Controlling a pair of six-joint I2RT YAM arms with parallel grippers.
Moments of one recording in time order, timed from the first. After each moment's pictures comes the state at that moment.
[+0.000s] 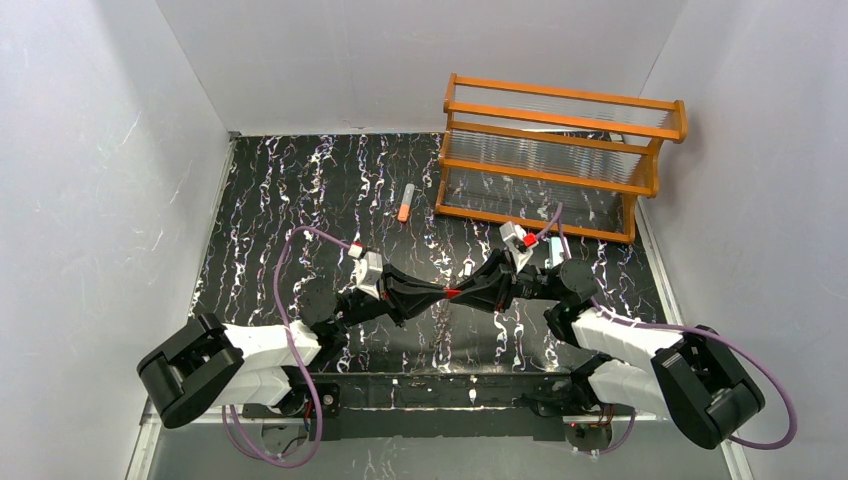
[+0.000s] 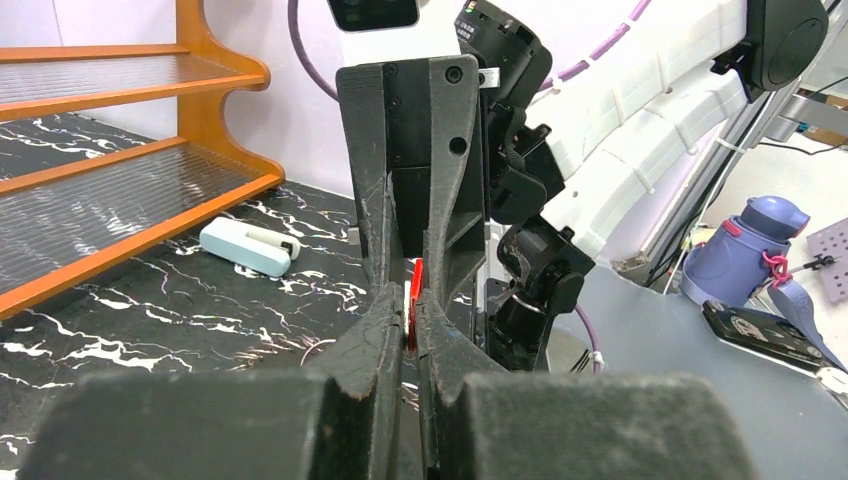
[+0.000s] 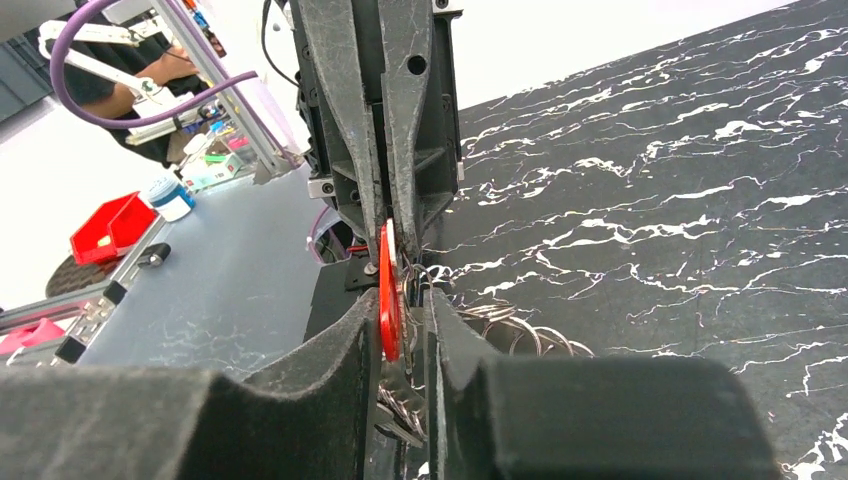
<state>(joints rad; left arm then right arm) -0.89 1.20 0.23 1.35 0.43 -0.43 0.60 1.12 0.27 1.17 -0.98 0.63</state>
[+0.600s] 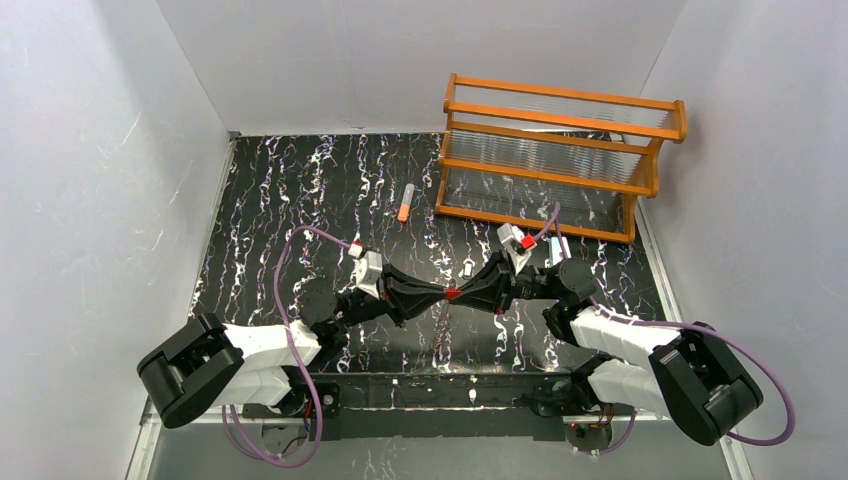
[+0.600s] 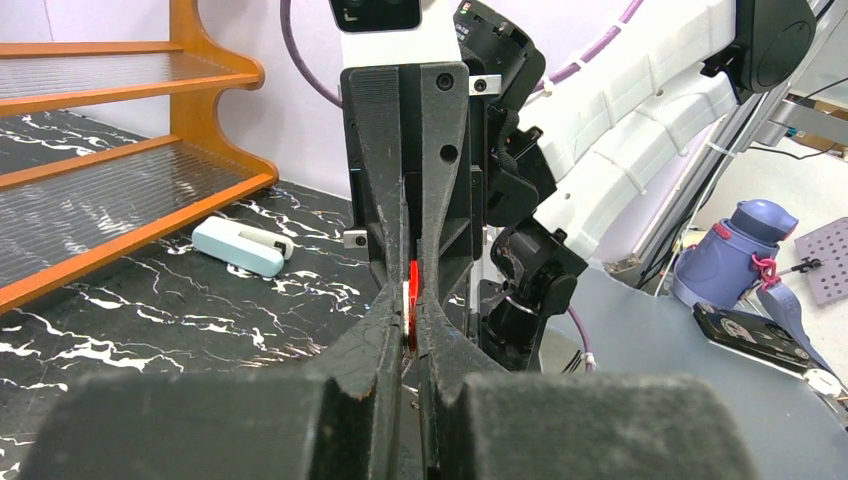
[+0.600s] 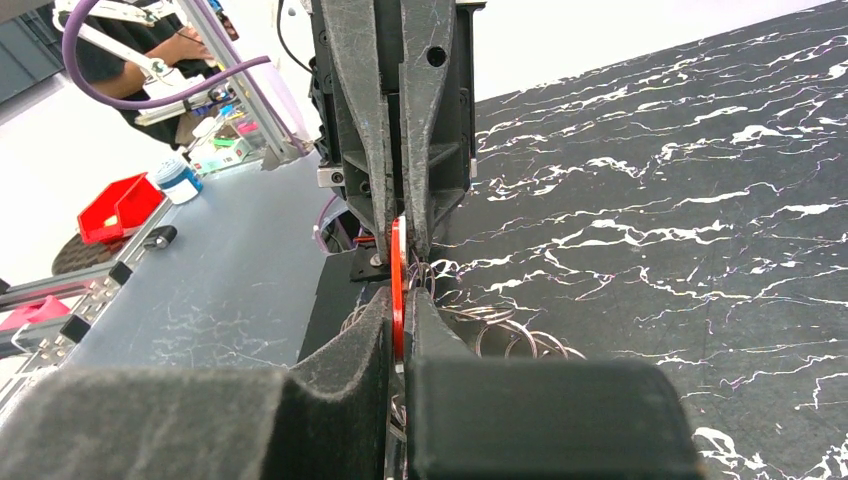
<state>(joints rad) -0.89 1.20 0.23 1.35 0.44 -0.45 0.60 1.14 0.28 1.20 -1.02 0.62</state>
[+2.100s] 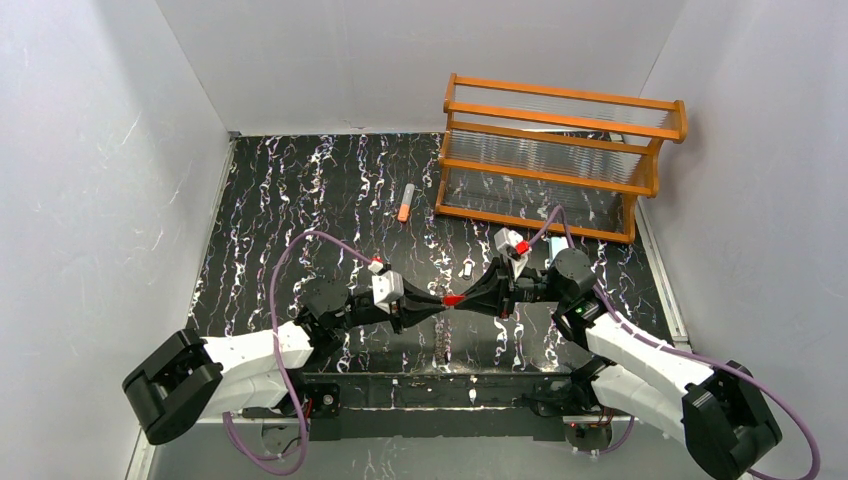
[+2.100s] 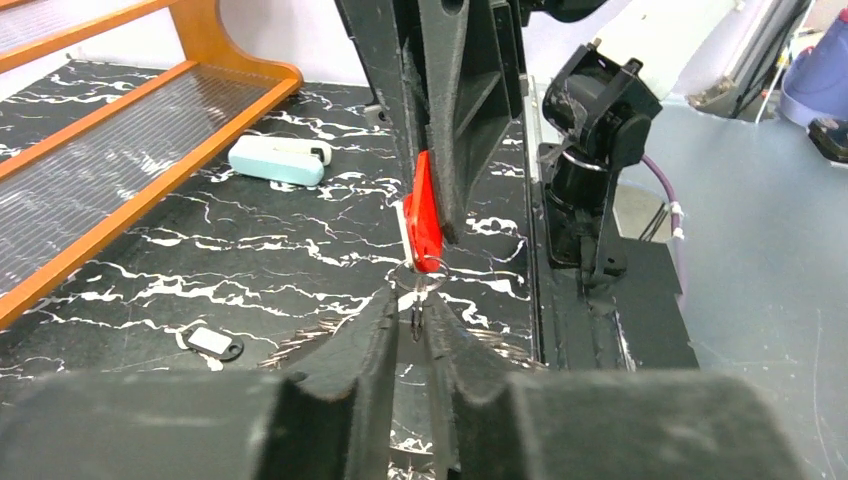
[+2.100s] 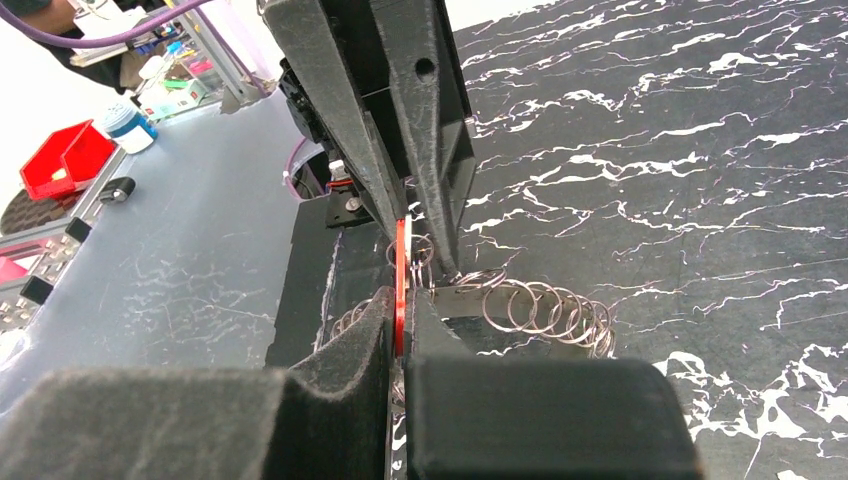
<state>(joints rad) -0.88 1.08 0.24 0.95 0.54 -0.08 0.60 0.94 0.34 0.66 -1.01 0.36</state>
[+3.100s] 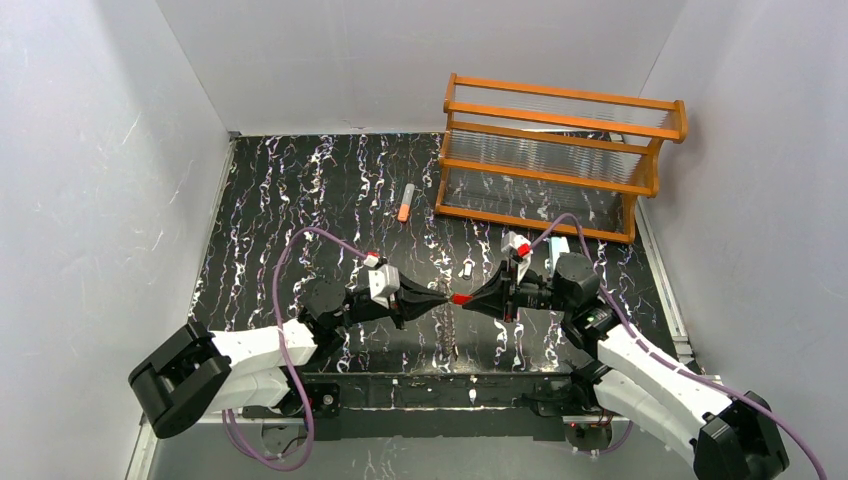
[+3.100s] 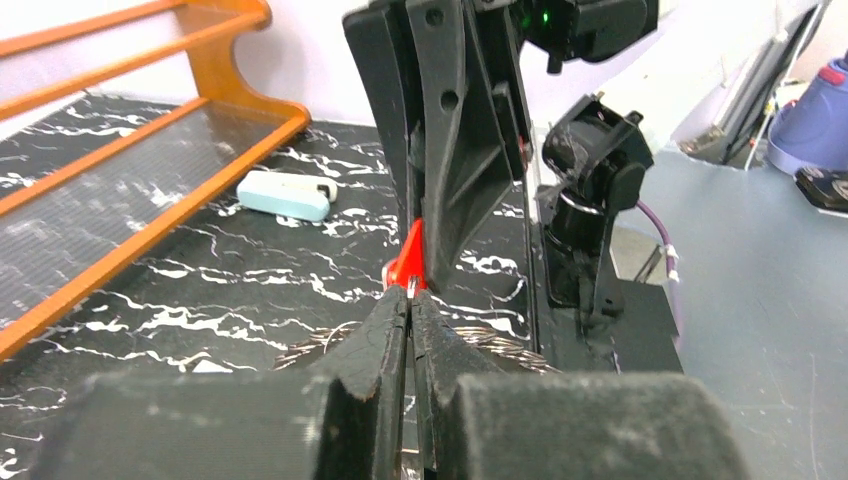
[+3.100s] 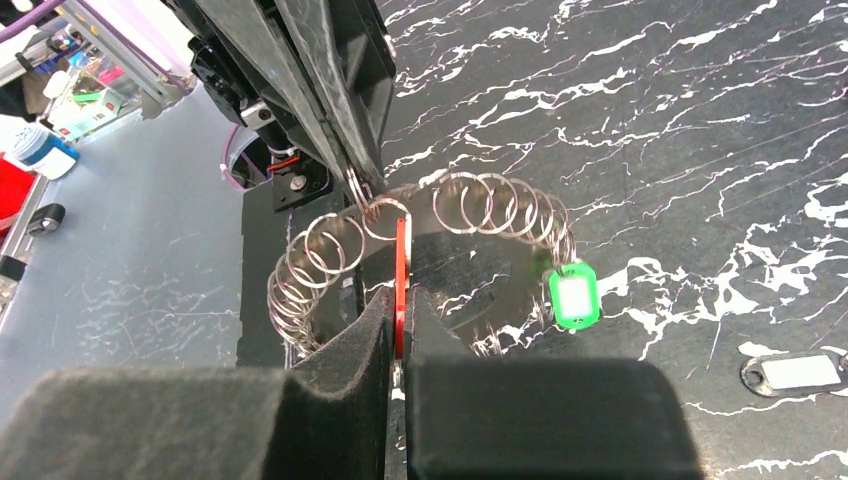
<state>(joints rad) -0.87 1.13 0.26 1.06 0.55 -0.14 0.60 0.78 0.33 0.33 -0.85 0.27</state>
